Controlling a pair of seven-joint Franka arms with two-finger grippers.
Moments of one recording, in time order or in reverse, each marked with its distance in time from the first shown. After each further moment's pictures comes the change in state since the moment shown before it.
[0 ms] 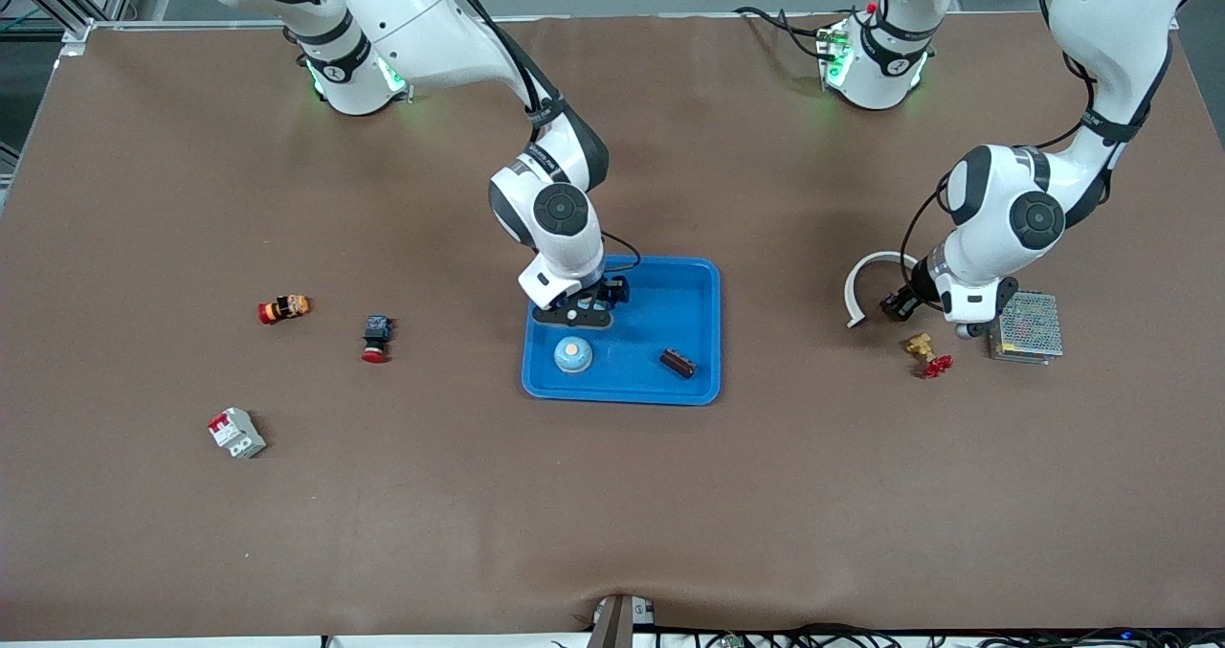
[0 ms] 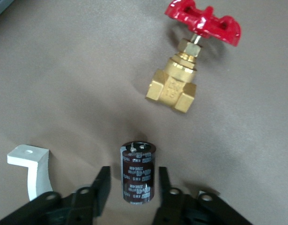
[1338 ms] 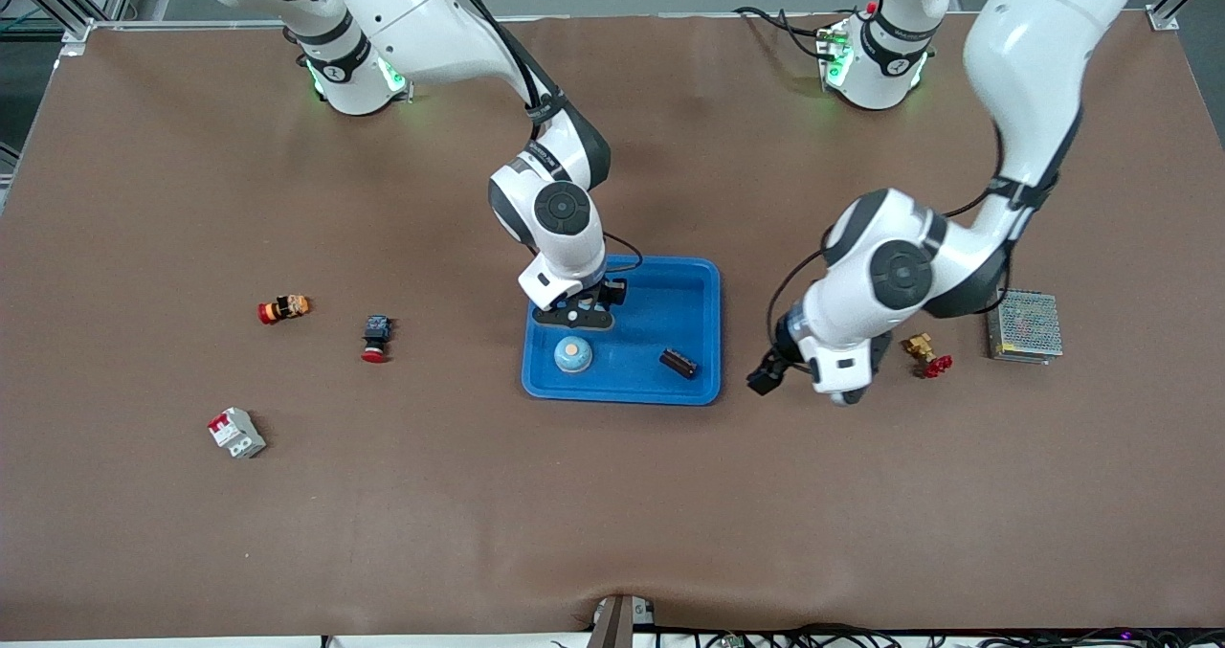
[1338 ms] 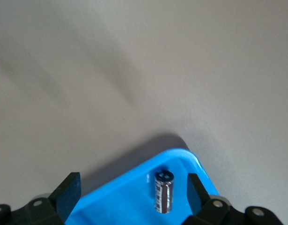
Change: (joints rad) left arm -0.392 0.304 -0.113 0.703 0.056 -0.351 -0.588; right arm 0.000 -0.020 -0.012 0.039 0.000 -0.072 -0.001
